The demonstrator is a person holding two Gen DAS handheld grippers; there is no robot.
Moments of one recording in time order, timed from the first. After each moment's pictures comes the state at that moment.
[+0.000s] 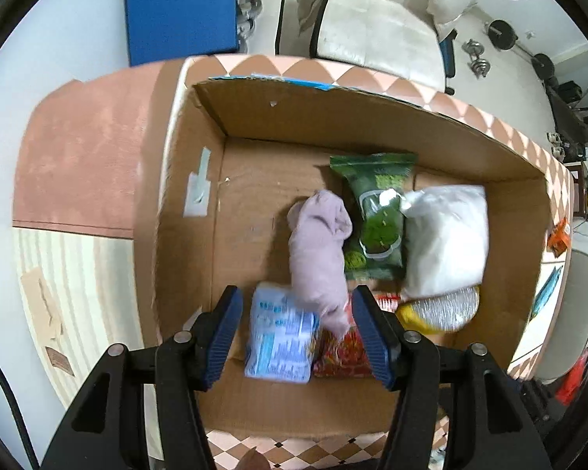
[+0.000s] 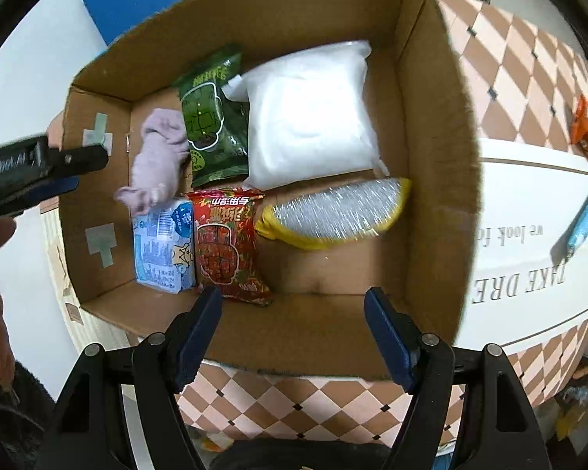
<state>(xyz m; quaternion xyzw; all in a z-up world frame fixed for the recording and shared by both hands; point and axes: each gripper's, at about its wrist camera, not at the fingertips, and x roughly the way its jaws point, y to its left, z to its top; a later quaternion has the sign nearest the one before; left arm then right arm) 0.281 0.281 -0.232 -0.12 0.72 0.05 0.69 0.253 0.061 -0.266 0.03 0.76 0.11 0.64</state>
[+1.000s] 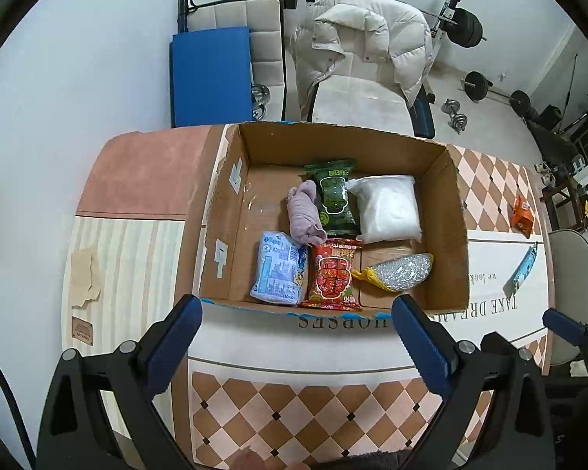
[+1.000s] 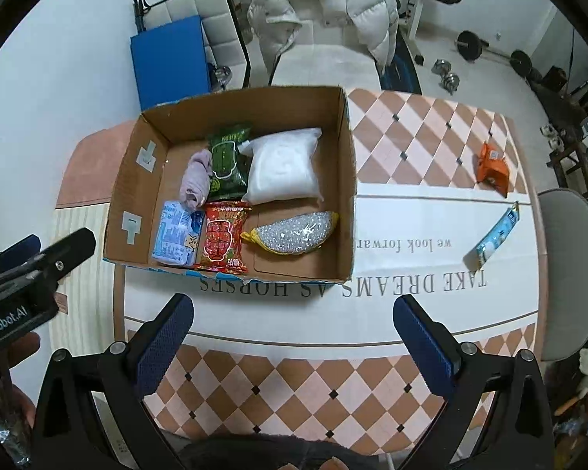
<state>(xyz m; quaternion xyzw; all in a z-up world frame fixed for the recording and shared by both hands) 0.141 0.217 -0.112 -0.07 0.58 0.09 0.80 0.156 0.017 -0.127 -0.03 0.62 0.10 0.78</state>
